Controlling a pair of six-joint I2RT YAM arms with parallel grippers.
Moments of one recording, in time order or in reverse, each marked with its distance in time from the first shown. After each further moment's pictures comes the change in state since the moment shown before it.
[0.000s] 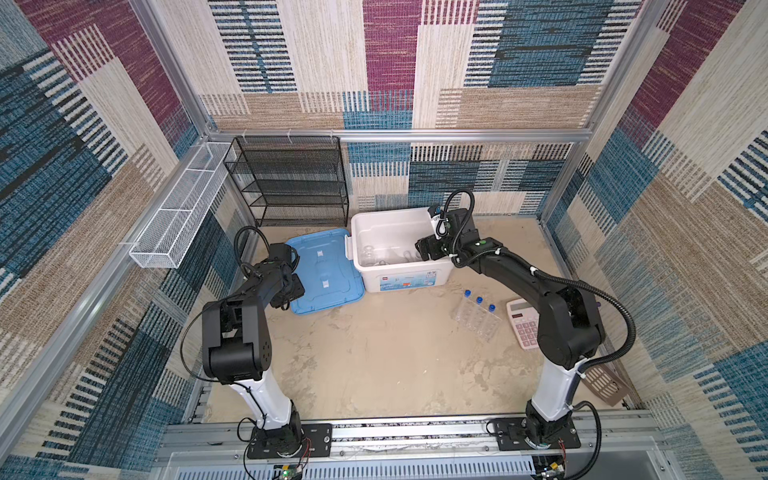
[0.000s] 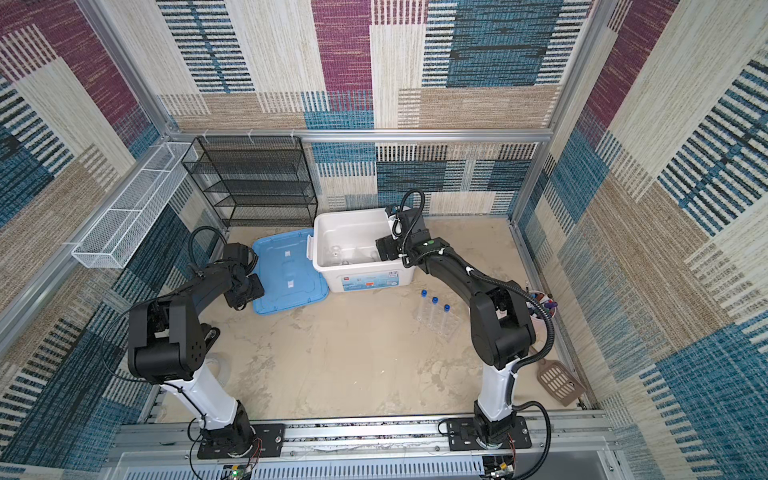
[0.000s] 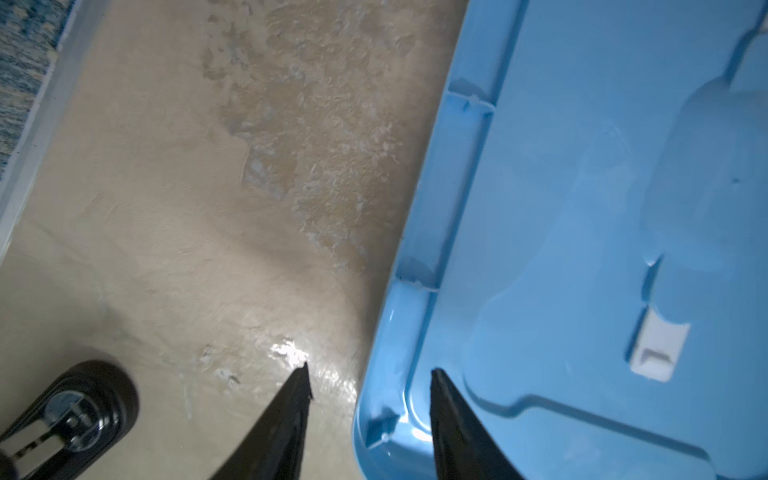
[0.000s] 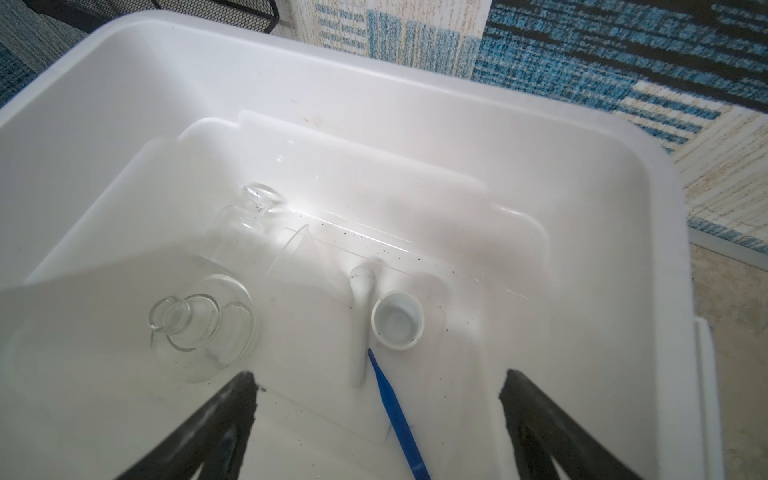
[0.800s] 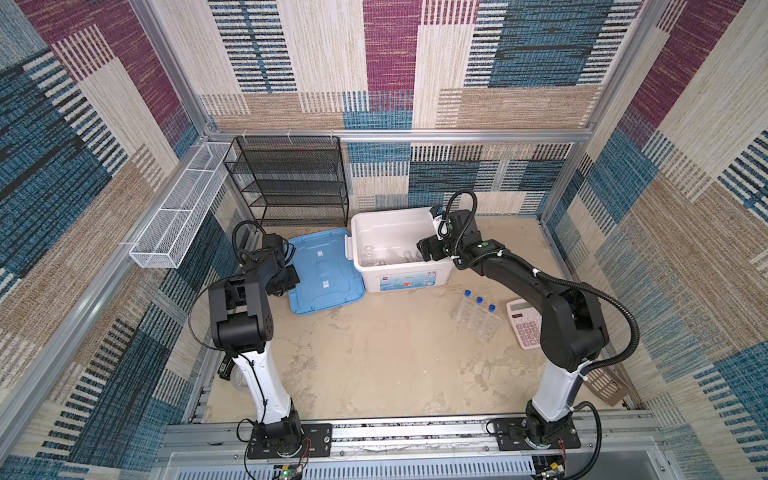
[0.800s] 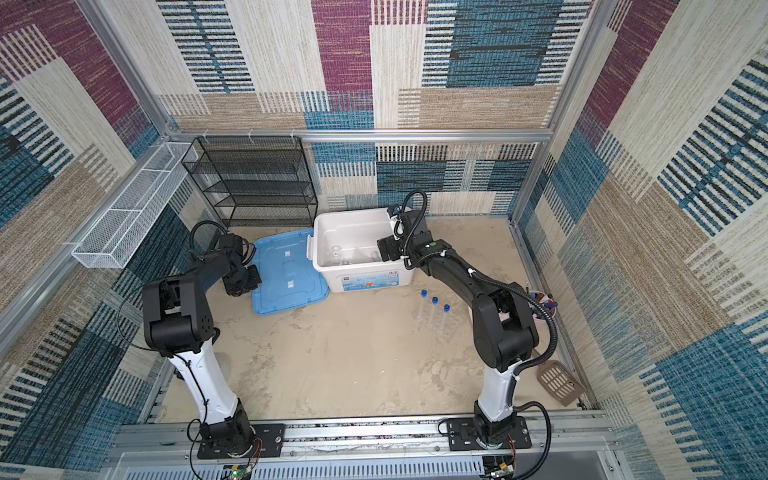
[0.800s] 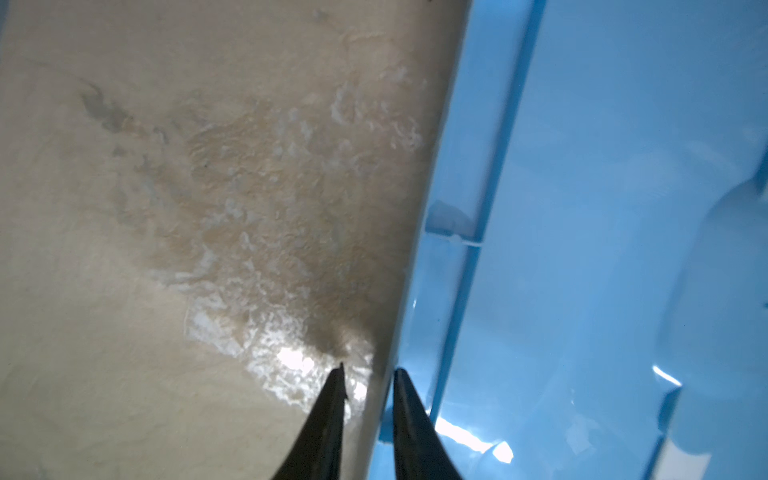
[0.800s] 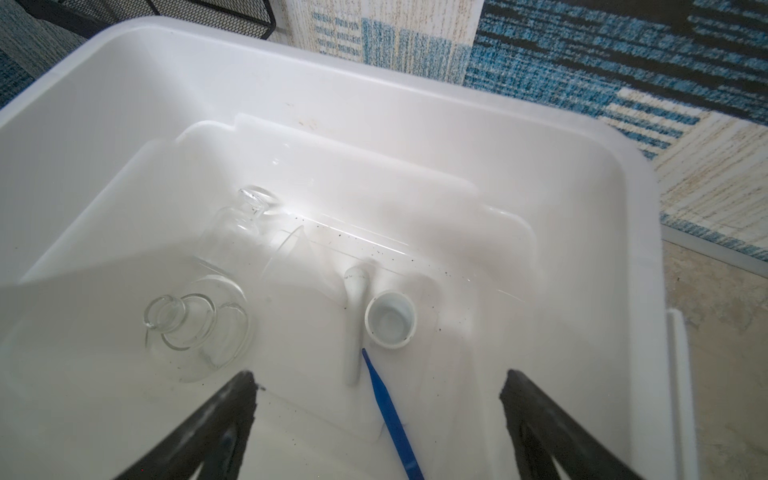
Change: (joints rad) left arm 0.056 0.225 0.245 -0.043 0.108 0.144; right arm -0.005 -0.021 -0.032 0.029 0.010 -0.006
